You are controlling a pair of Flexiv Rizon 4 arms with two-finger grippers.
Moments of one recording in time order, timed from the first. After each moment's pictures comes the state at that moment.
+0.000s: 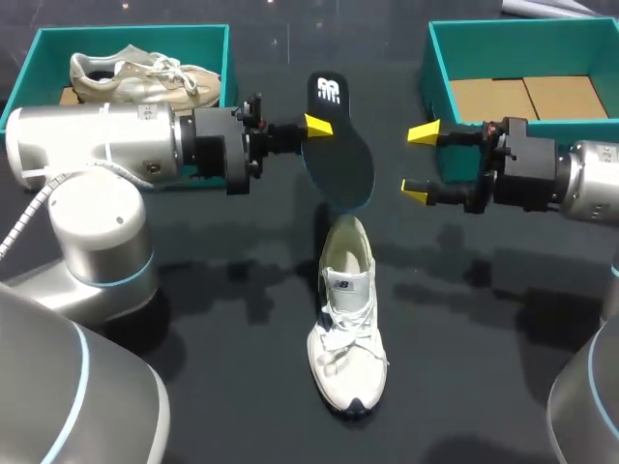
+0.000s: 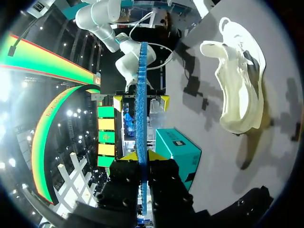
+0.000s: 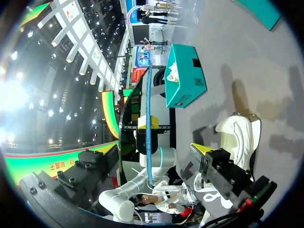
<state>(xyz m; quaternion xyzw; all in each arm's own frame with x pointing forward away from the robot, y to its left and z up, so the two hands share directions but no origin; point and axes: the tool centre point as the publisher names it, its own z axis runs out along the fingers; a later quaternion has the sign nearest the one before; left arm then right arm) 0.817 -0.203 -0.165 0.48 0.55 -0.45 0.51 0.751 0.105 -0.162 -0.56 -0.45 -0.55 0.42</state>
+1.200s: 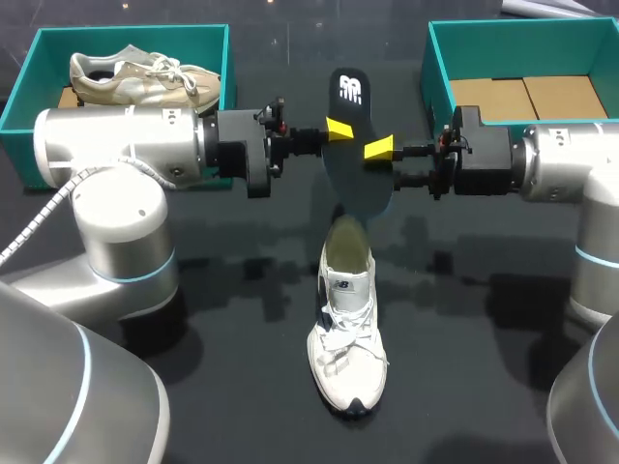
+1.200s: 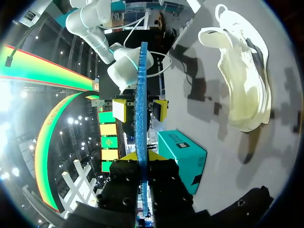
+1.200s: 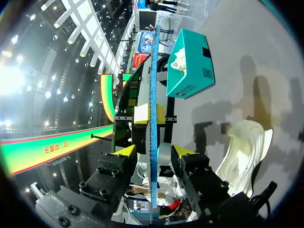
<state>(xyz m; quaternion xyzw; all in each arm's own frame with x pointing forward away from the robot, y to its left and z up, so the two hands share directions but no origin) 0.816 -0.230 -0.168 0.50 0.53 -0.44 0.52 0.753 0.155 -0.167 -0.52 -0.52 -0.53 0.43</state>
